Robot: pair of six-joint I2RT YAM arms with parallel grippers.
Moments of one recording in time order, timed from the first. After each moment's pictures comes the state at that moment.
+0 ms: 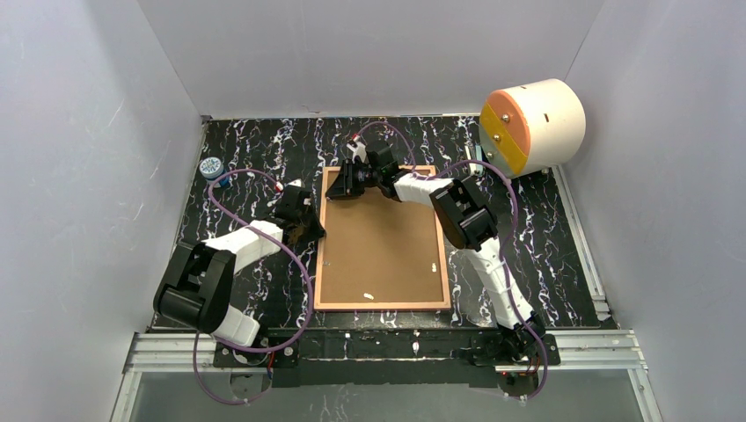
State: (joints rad) left arm -0.38 1.49 0.70 -0.13 -0.03 -0.67; right arm 0.66 2.49 1.79 0.24 -0.67 0.69
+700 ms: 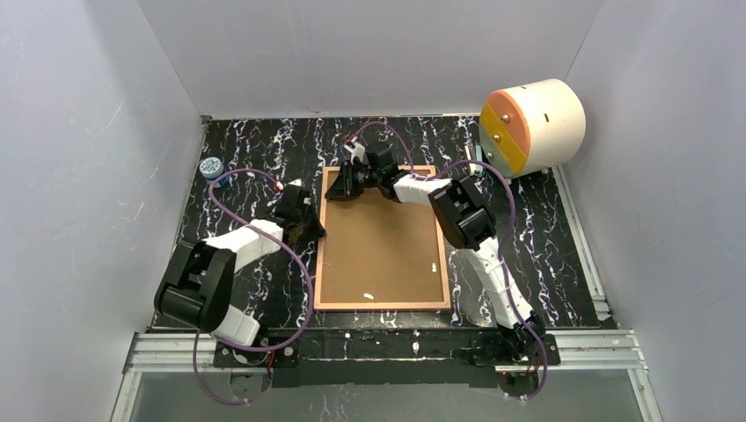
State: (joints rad) left arm -0.37 1.51 0.71 -0.14 -0.02 -0.66; right arm 0.66 2.51 1.80 0.28 -0.73 0.64
